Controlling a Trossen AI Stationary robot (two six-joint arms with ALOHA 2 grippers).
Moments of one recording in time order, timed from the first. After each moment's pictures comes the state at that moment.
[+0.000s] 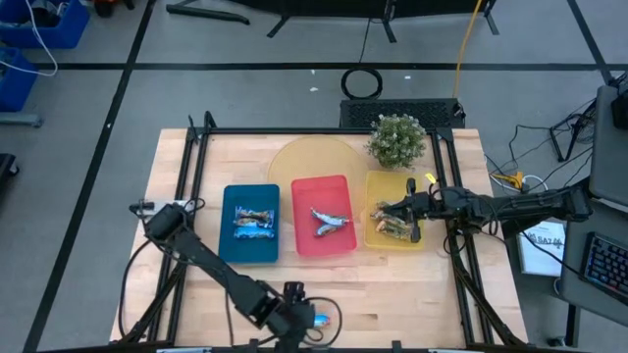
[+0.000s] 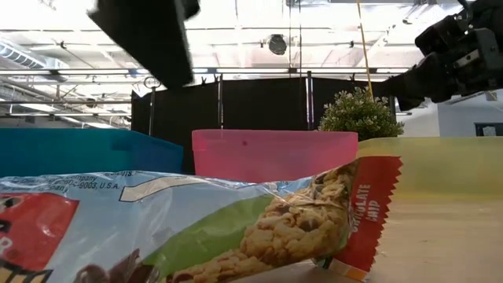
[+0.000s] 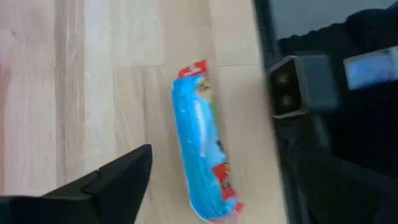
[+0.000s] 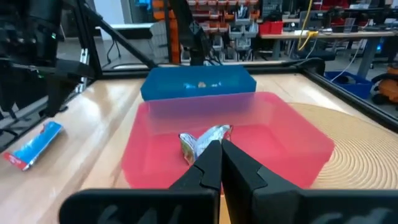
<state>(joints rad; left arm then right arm) -0.66 2.07 1.60 -0.56 -0.13 -0.53 -0.02 0.44 0.02 0.31 0.00 0.03</state>
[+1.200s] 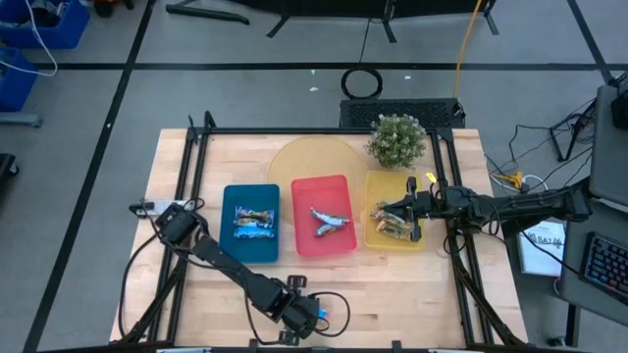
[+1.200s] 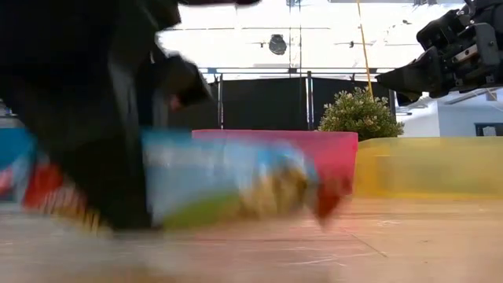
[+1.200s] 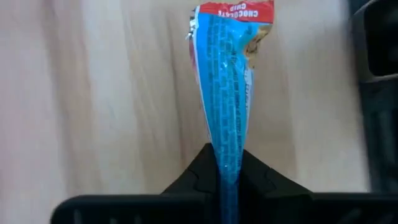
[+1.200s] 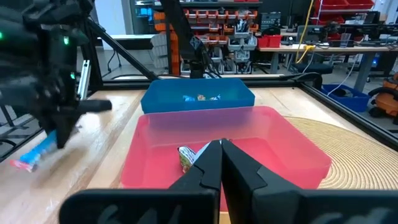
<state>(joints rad) -0.60 2.16 1.59 -0.61 -0.08 -0.47 -0.02 0.44 0.02 0.36 0.00 0.02</state>
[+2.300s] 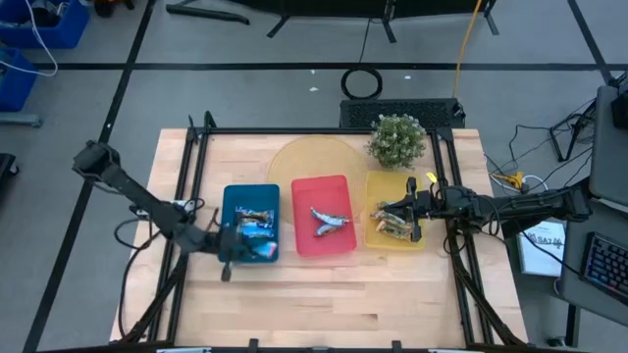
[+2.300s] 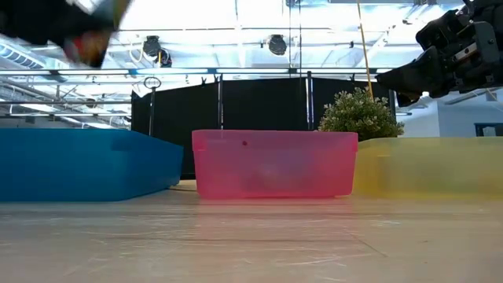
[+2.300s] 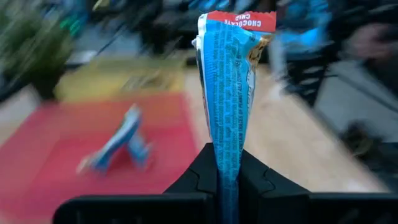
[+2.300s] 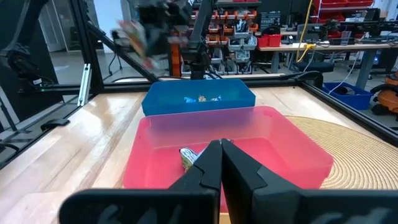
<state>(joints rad) -0.62 0.98 0.30 0.46 -0.48 -0.12 -0.02 0.44 0.02 0.37 0.00 0.04</state>
